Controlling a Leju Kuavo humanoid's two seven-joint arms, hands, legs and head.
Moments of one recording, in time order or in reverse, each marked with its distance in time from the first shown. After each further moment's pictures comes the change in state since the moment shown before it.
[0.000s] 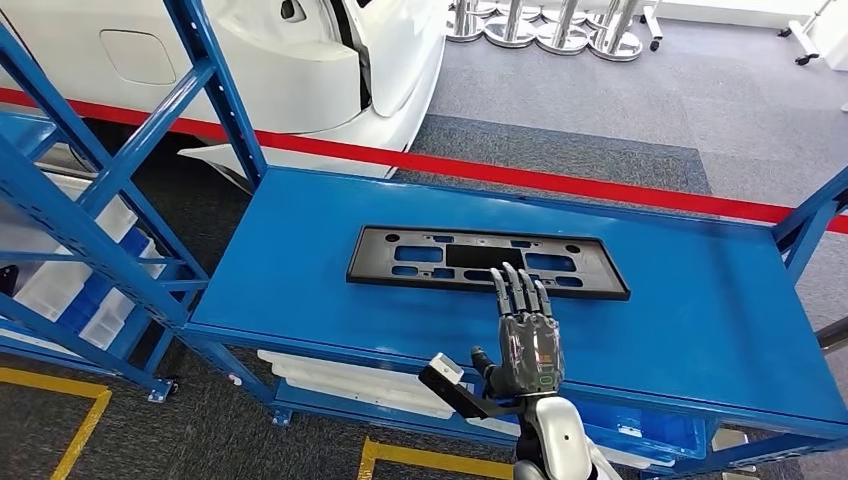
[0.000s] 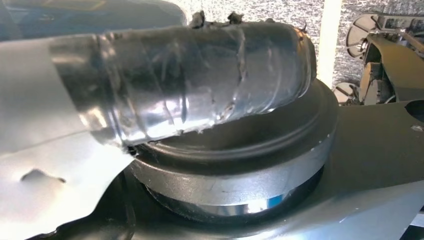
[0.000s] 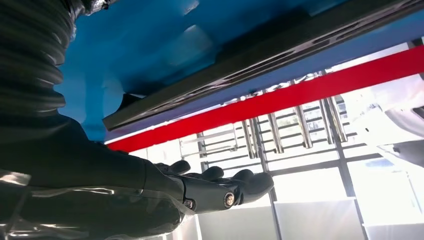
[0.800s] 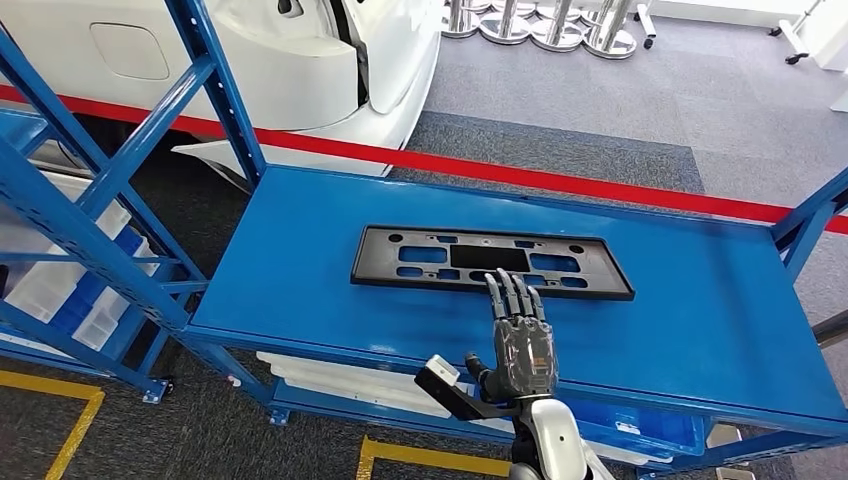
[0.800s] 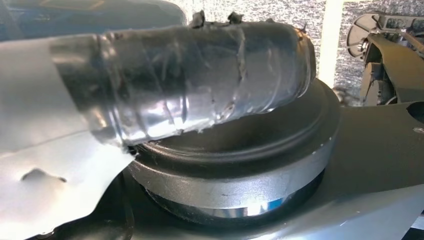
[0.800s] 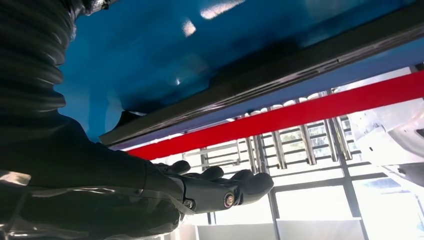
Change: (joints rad) left arm 0.001 0.003 0.000 0.003 0.013 0.010 0.001; right arm 0.006 0.008 0.020 0.011 -0.045 0.020 0.003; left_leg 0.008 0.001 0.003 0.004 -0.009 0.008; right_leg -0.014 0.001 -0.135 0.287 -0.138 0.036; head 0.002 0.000
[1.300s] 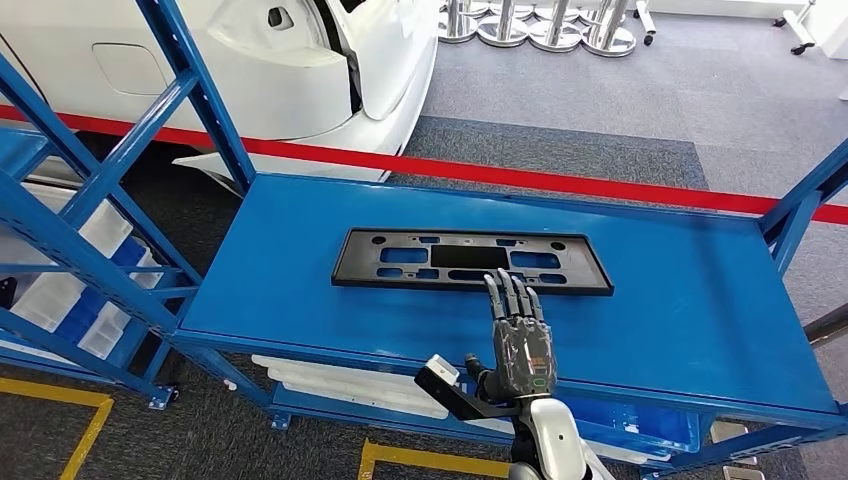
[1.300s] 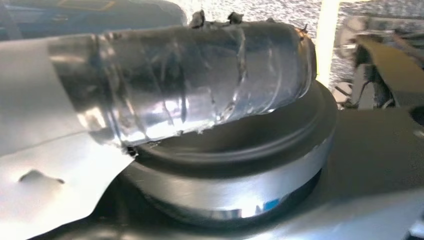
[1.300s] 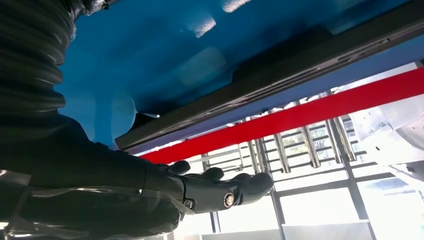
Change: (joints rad) left arm -0.005 0.002 0.000 -0.001 0.002 0.005 0.008; right arm -0.001 0.001 0.002 0.014 -0.021 0.000 -0.002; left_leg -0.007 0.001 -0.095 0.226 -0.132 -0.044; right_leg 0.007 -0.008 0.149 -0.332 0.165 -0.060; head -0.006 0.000
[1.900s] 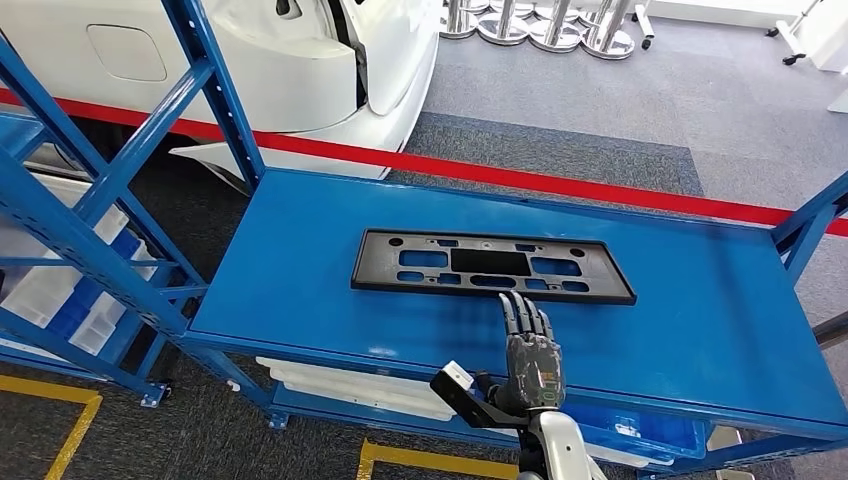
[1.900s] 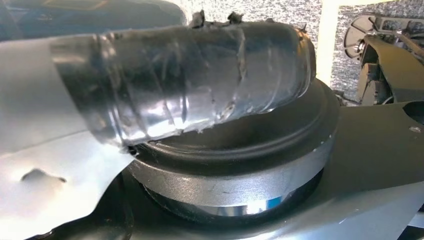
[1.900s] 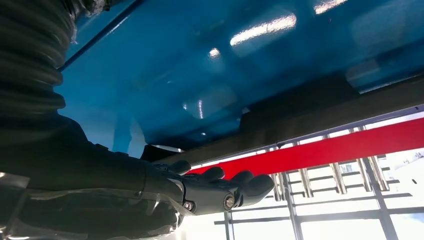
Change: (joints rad) left arm 0.005 0.004 -0.001 0.004 0.000 0.004 0.004; right arm 0.016 -0.014 -0.012 0.090 -0.072 -0.039 0.000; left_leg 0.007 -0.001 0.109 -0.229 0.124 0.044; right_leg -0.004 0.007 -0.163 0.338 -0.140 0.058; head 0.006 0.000
